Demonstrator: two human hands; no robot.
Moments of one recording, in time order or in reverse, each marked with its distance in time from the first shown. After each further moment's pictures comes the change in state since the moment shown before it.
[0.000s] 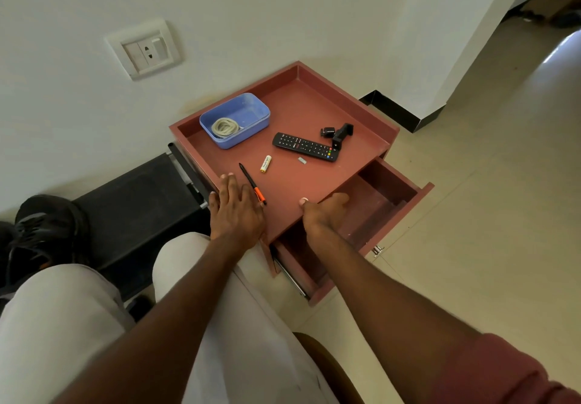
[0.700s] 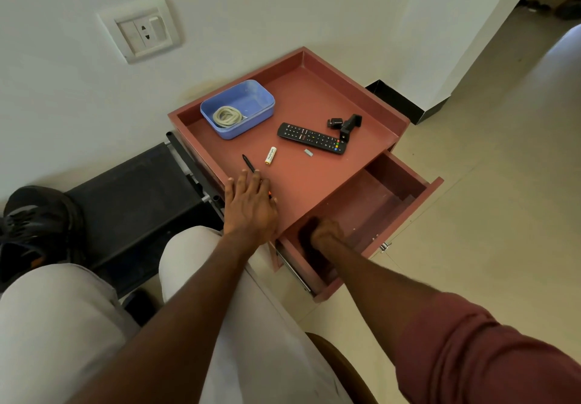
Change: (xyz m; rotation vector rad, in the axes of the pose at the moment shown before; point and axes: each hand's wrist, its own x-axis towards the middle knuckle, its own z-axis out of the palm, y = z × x) left_hand 0.010 0.006 0.011 0.023 0.011 0.124; right_hand 0.025 0.059 0.006 -0.753 -0.400 -0.032
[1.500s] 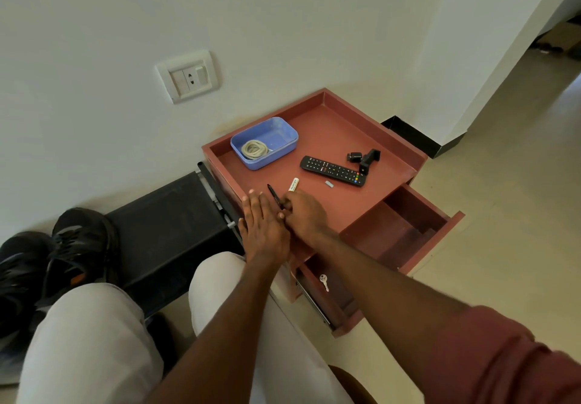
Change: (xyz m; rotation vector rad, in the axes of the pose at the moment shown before) left_hand -0.001 -0.002 -0.002 -0.376 0.076 -0.324; right_hand -0.034 -0.118 -0.027 -0.050 0.229 -0.832
